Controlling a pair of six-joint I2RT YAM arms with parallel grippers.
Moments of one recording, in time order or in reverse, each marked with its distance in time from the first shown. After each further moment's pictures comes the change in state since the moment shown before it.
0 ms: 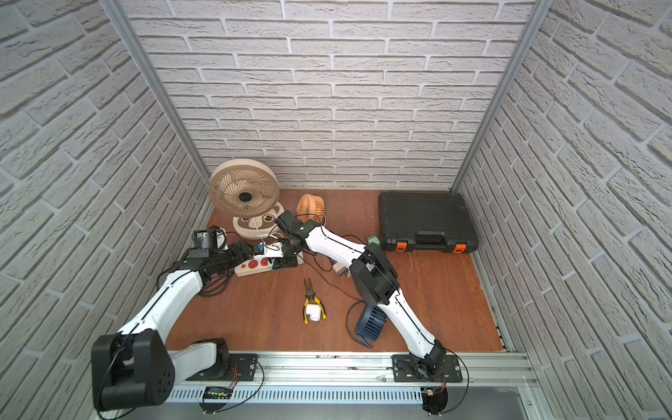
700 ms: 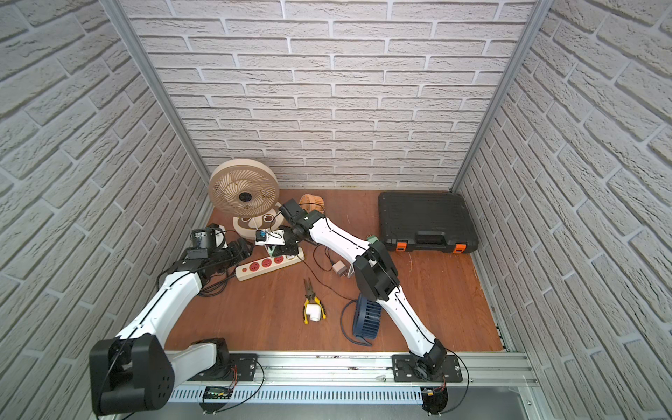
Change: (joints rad) left arm -0.007 -0.042 -0.006 0.016 0.007 0.003; right arm -0.048 0.036 0.140 -0.045 -0.005 -0.032
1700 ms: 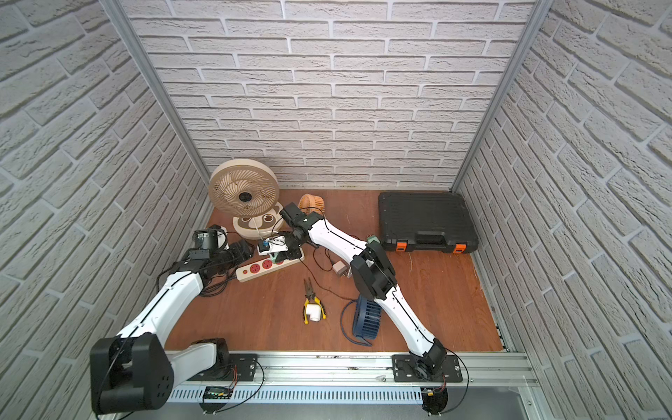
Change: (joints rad) left arm -0.019 0.005 -0.006 -0.001 -0.016 0.003; right arm -0.007 0.046 0.014 -0.063 -0.043 -0.225
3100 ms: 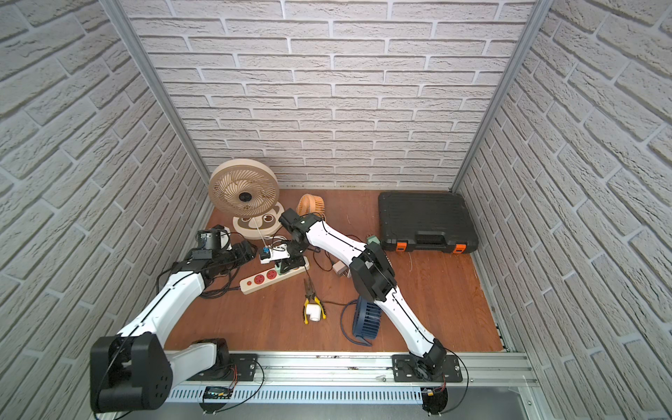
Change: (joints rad) left arm -0.027 0.002 -0.006 0.002 -0.002 0.000; right arm 0.036 -0.010 -0.021 -0.185 0.015 0.072
